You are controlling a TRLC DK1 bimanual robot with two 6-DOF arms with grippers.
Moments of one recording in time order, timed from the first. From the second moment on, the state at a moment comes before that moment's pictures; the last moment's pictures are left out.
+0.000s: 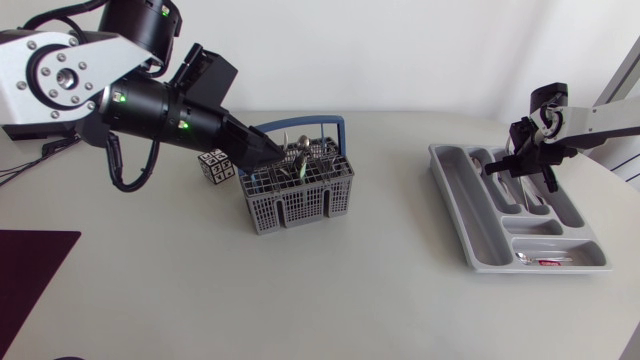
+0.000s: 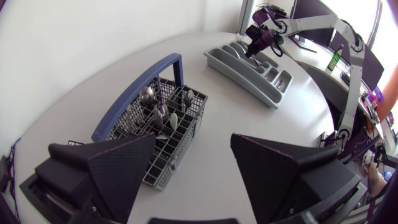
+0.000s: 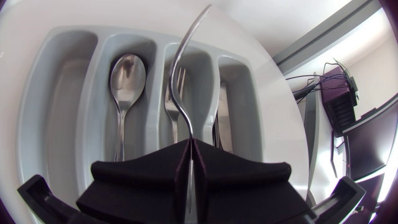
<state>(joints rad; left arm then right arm) -0.41 1.46 1.21 -0.51 0.35 0.24 -0.27 2.15 1.49 -0.29 0.27 -0.34</state>
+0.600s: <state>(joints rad) -0.42 1.38 1.08 -0.44 0.26 0.30 -0.26 1.91 1.37 -0.33 0.14 -0.28</state>
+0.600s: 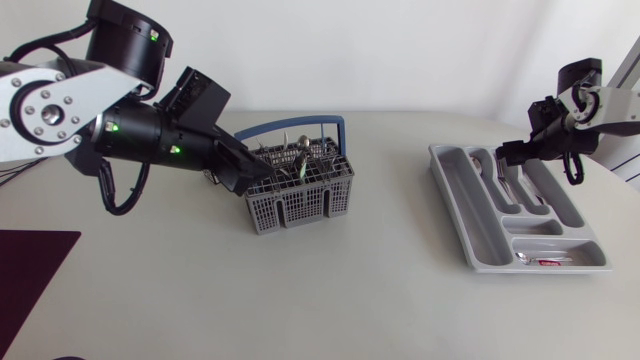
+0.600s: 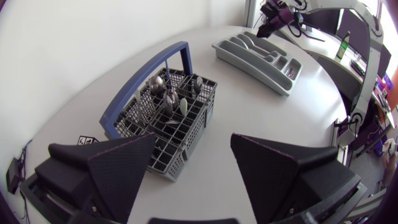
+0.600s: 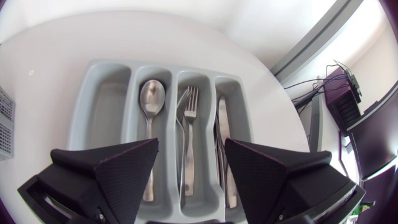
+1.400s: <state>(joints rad) -0.28 1.36 0.69 0.18 0.27 0.53 0.19 1.45 1.02 -0.33 0.09 -0.27</state>
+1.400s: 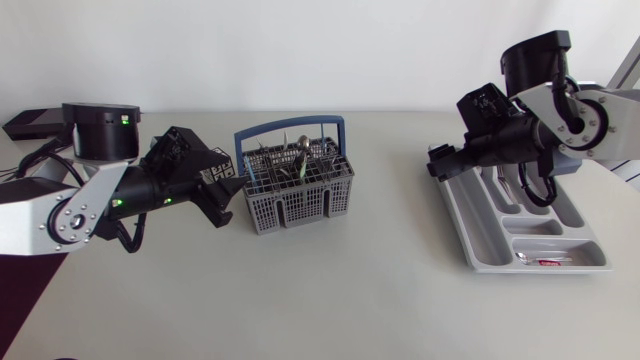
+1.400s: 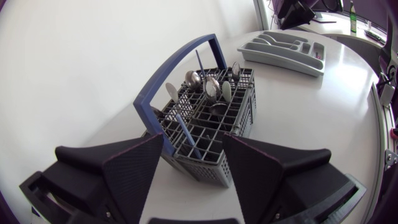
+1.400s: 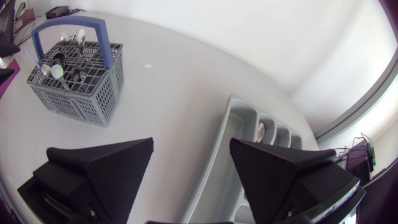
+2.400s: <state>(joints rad) -0.25 1.61 0.79 0.33 0.37 0.41 0.28 1.54 1.01 -0.27 0.15 -0.26</state>
